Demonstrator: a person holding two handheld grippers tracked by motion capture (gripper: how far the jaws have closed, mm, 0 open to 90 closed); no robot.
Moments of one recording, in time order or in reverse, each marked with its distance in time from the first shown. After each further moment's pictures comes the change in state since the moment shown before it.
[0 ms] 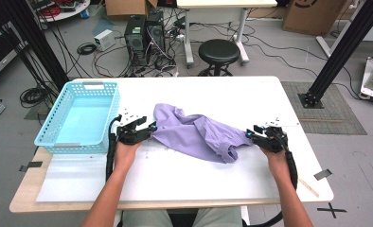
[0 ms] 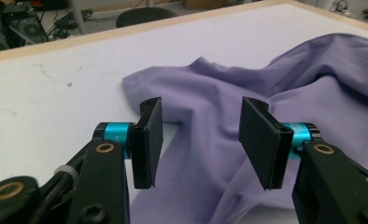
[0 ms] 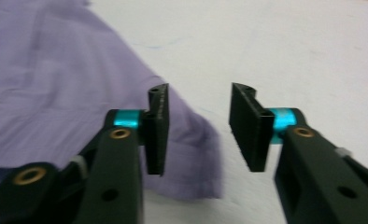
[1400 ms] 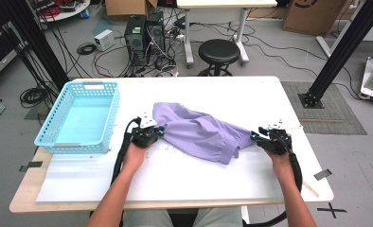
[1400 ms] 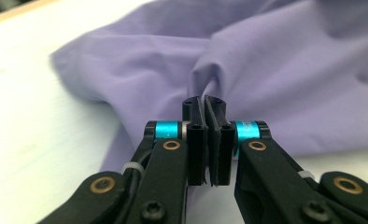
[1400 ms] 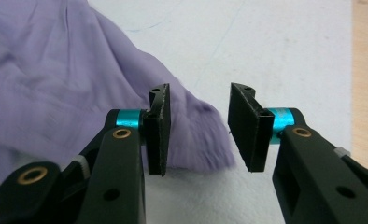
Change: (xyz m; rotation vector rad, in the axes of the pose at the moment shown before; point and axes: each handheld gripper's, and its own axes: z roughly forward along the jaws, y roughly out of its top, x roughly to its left) left arm -0.014 -0.007 0.024 0.195 -0.003 0.126; right arm -0.006 -0.007 -0.008 0.031 -0.076 -0.031
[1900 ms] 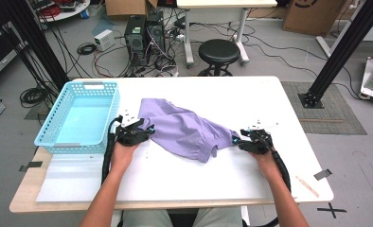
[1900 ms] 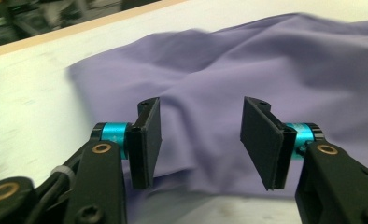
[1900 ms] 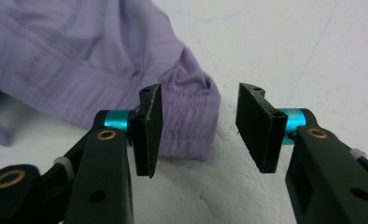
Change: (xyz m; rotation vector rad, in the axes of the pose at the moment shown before) left arm 0.015 -0.005 -0.024 -0.115 0.013 -0.051; right arm 0.036 0.007 0.038 0.068 0.132 -0.106
